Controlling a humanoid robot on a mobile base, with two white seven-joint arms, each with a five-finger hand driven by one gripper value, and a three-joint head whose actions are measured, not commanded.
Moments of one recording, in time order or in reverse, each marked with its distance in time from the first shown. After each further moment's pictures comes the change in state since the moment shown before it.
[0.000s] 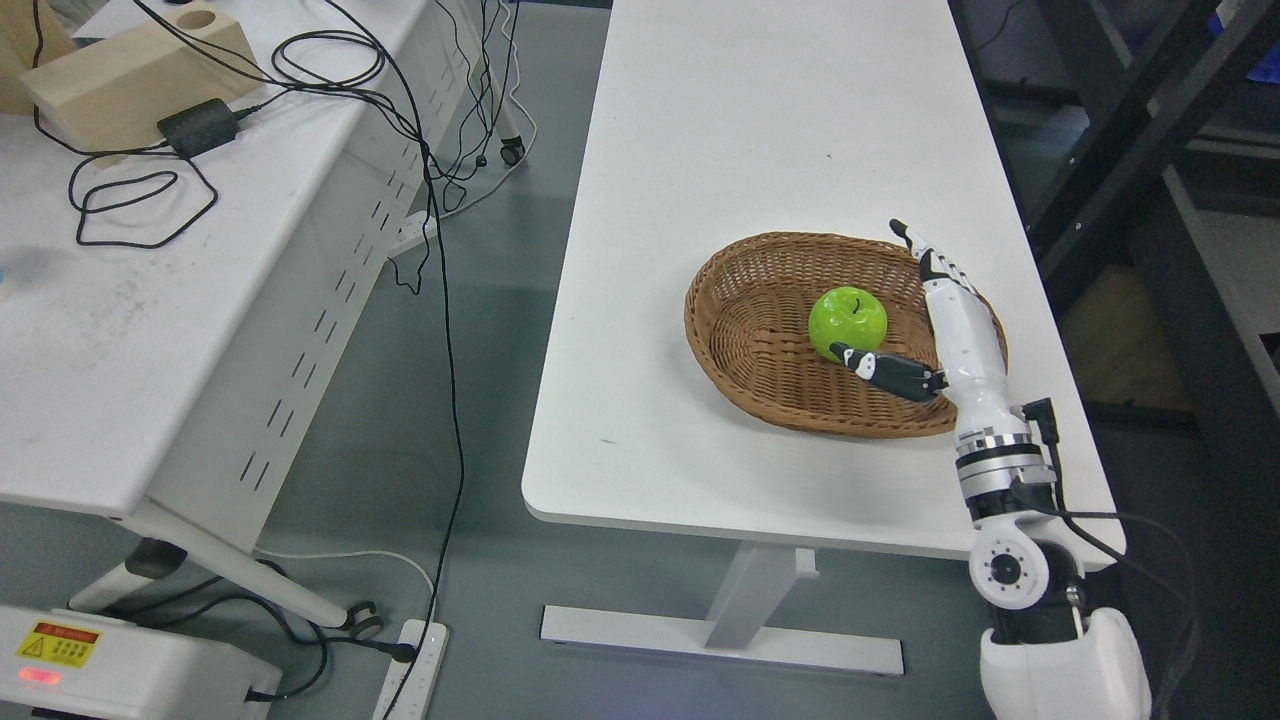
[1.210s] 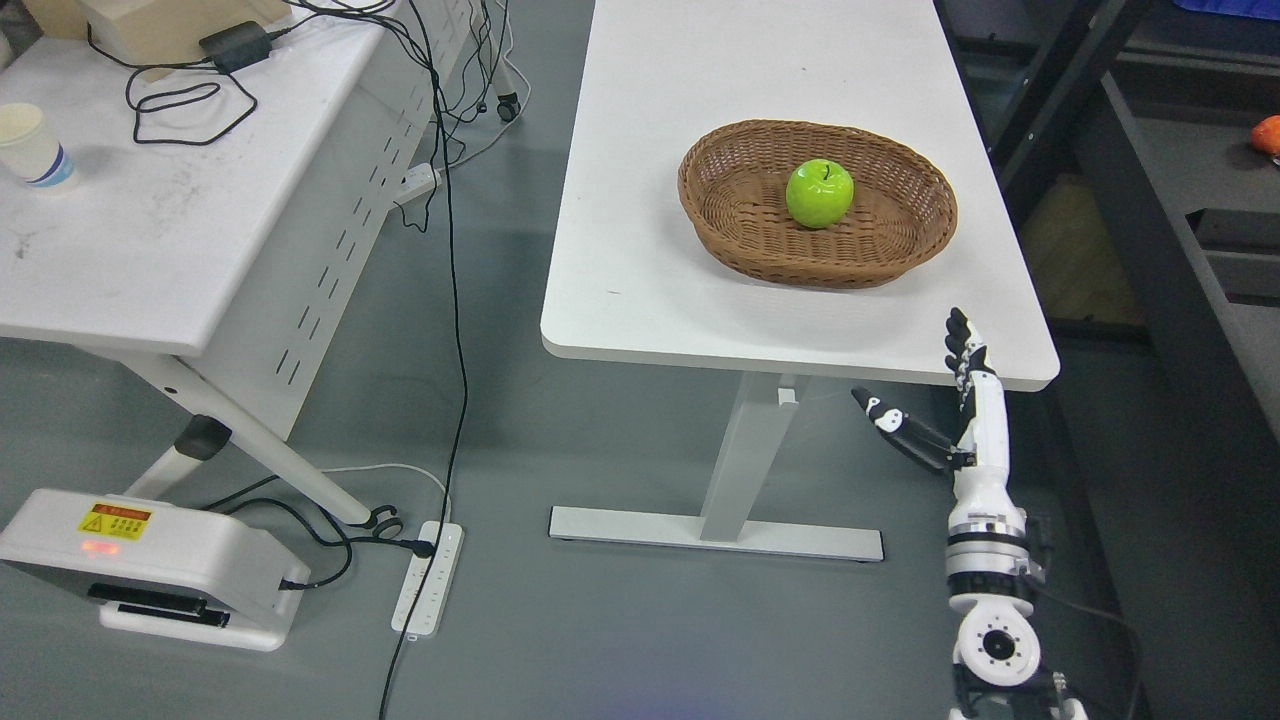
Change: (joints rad) left arm 0.000 0.000 0.000 0.000 0.000 0.000 0.000; right arm 0.153 0.098 -0.084 0.002 -0.305 0.042 -0.128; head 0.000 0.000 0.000
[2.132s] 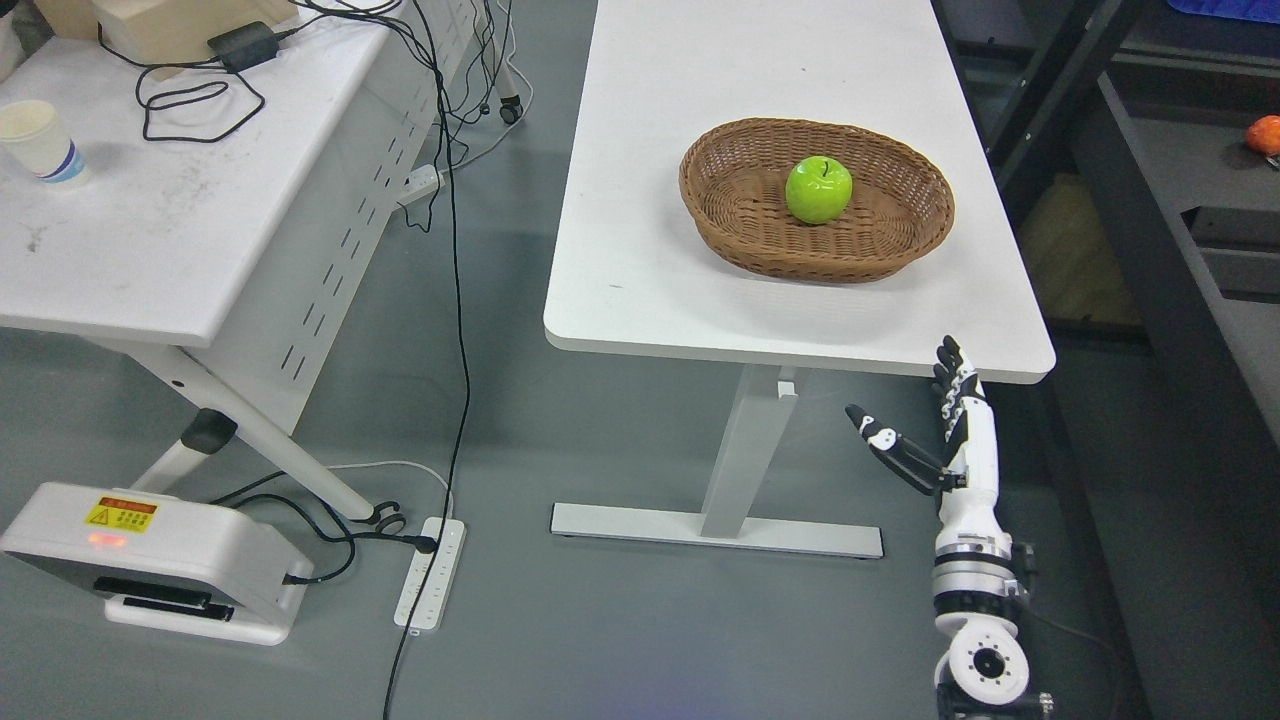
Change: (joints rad) left arm 0.000 0.000 0.000 0.000 0.000 0.000 0.000; right arm 0.068 0.061 -0.006 0.002 -0.203 0.032 -0.034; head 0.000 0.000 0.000
